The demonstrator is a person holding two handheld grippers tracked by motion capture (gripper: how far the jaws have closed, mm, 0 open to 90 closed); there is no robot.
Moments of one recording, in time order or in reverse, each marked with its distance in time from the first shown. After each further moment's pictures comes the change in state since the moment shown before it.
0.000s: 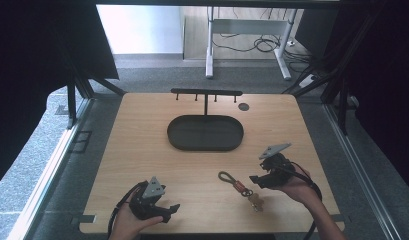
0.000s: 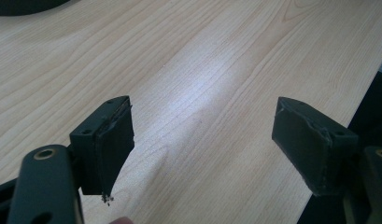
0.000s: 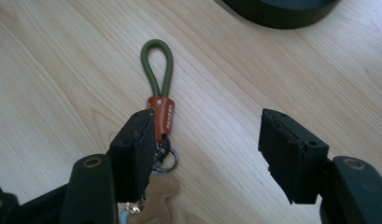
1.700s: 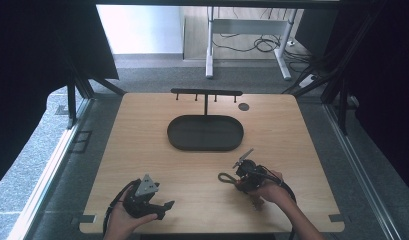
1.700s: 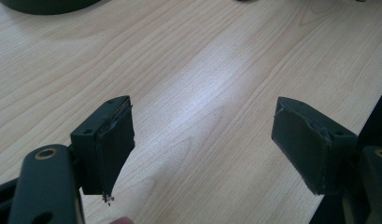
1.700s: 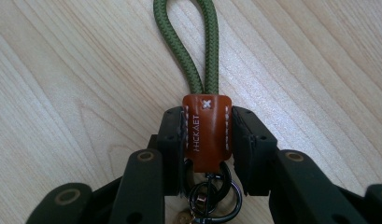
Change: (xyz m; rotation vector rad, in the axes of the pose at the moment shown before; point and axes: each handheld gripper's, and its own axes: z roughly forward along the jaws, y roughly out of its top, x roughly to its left) left arm 0.011 -0.005 -0.011 -0.021 0.034 -0.026; right arm 0.025 0.012 0.082 0.264 0.053 -0.040
